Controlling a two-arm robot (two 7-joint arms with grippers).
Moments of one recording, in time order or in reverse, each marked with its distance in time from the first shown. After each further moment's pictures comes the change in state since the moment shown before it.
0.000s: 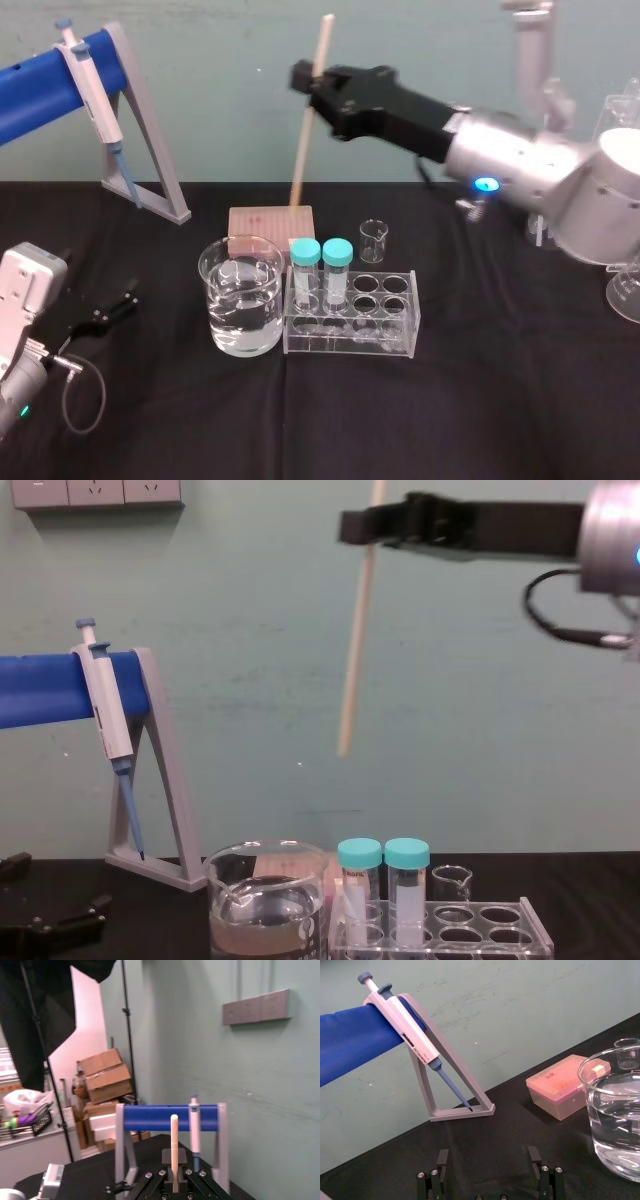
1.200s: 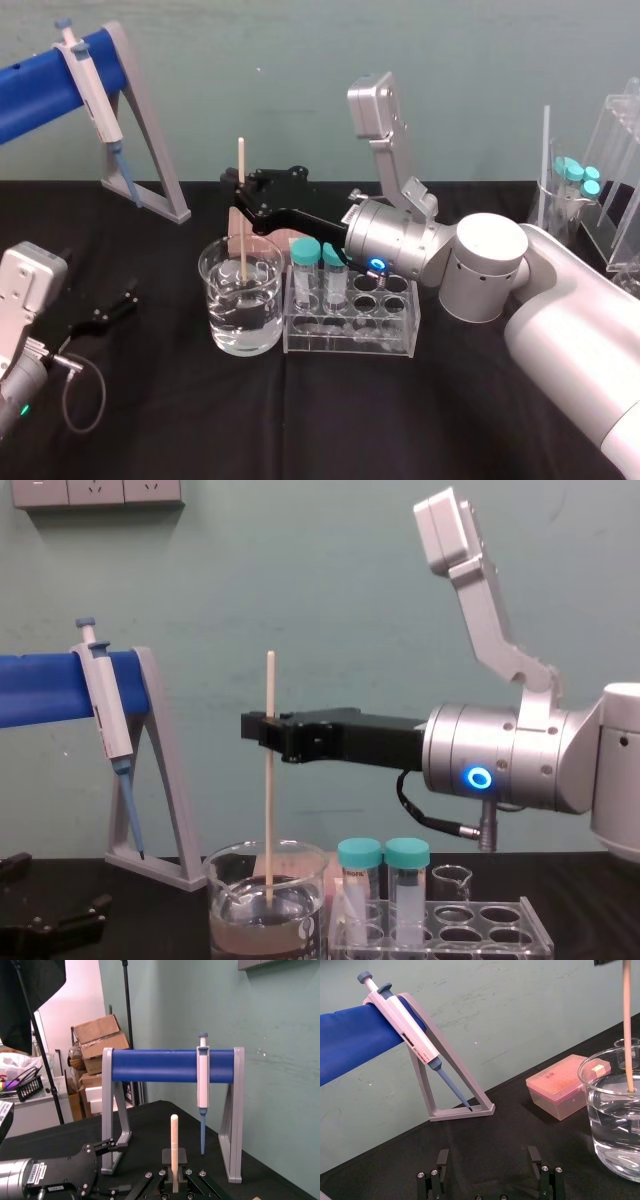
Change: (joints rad) left arm 0.000 0.000 0.000 0.000 0.000 0.000 0.000; right arm 0.050 -0.261 -0.124 0.466 -0.223 -0.238 0.090
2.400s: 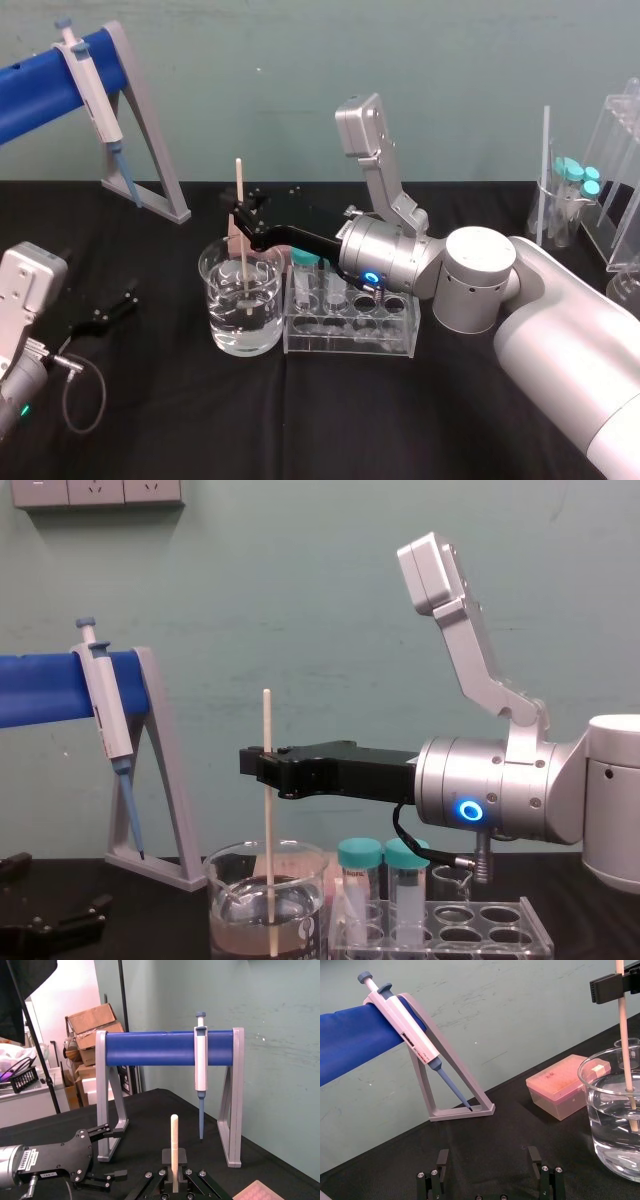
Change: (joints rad) left arm 0.000 0.000 0.000 0.000 0.000 0.000 0.000; right arm -0.009 -0.038 0.016 0.065 -0.050 -0.001 0.008
